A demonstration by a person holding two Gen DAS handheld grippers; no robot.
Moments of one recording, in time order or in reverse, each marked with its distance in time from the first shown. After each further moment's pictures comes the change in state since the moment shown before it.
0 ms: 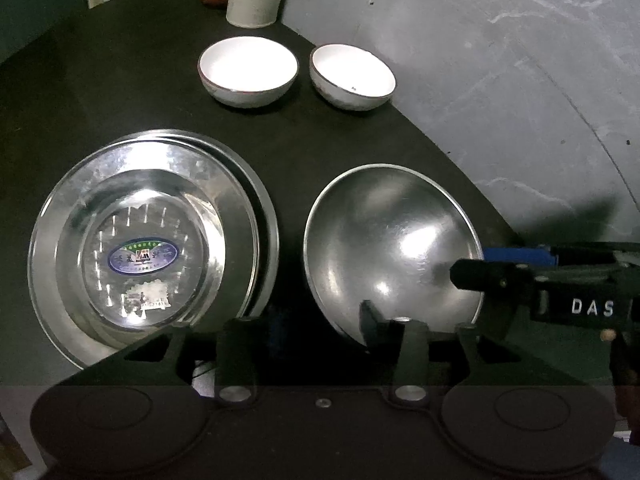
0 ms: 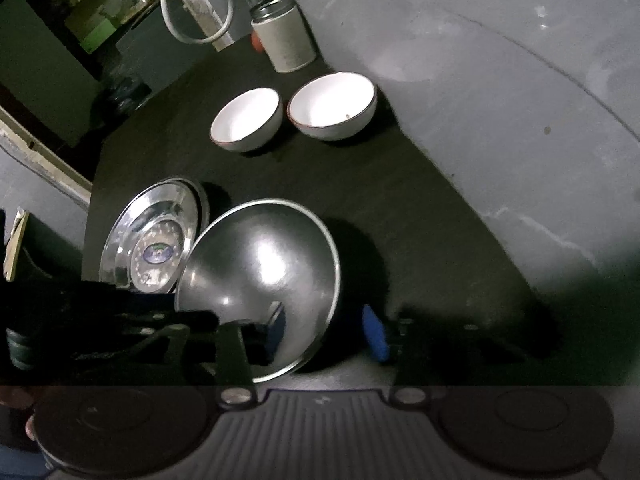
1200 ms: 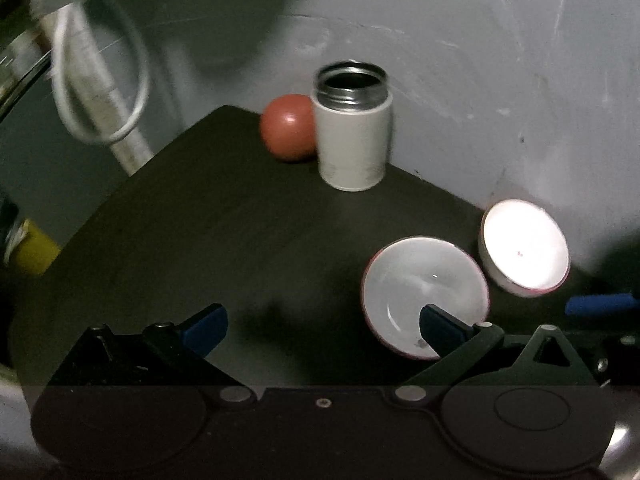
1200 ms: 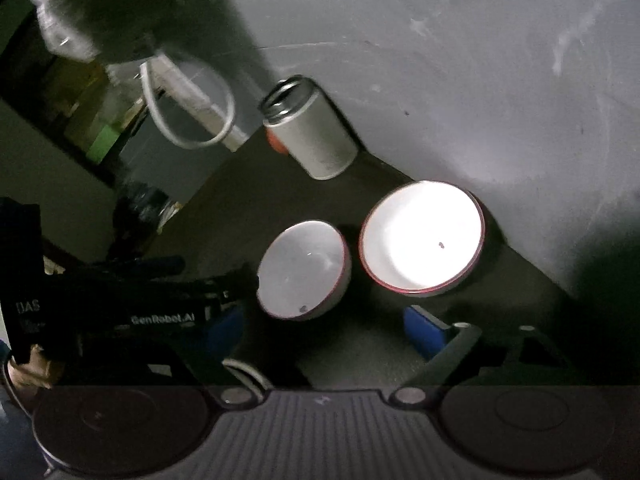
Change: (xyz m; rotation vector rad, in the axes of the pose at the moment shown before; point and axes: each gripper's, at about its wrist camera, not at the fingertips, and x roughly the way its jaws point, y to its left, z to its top) left arm 0.025 0.081 0.168 0.299 -0.150 0.251; right arm 0.083 0.028 0.110 0.239 -0.209 0.142
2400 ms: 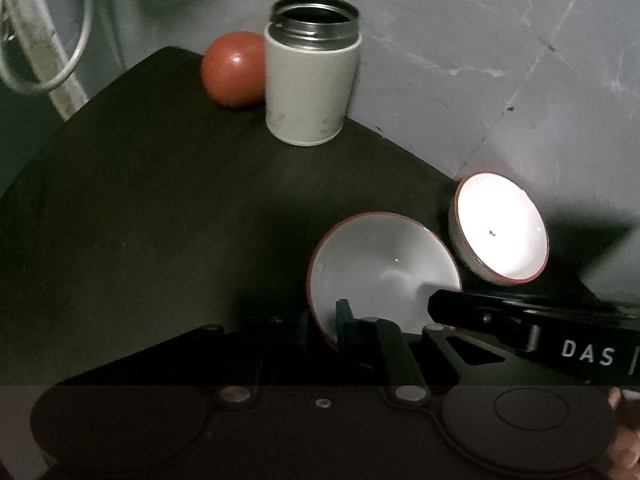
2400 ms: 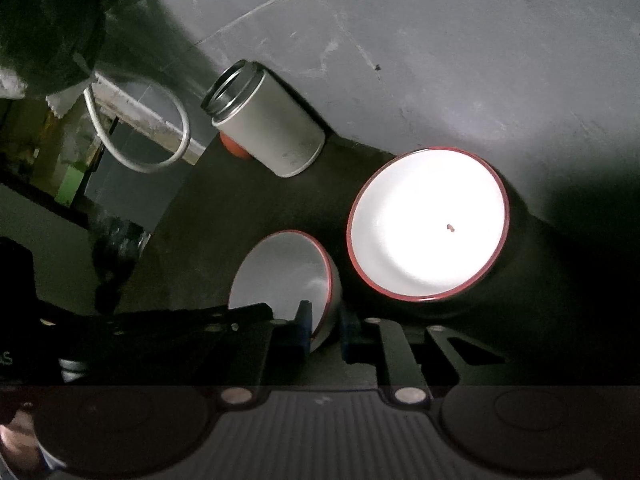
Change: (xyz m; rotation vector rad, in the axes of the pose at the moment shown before) left arm 0.033 0.001 -0.003 -0.077 0.126 -0.188; right arm 0.052 -0.006 0.001 0.148 0.007 -0.038
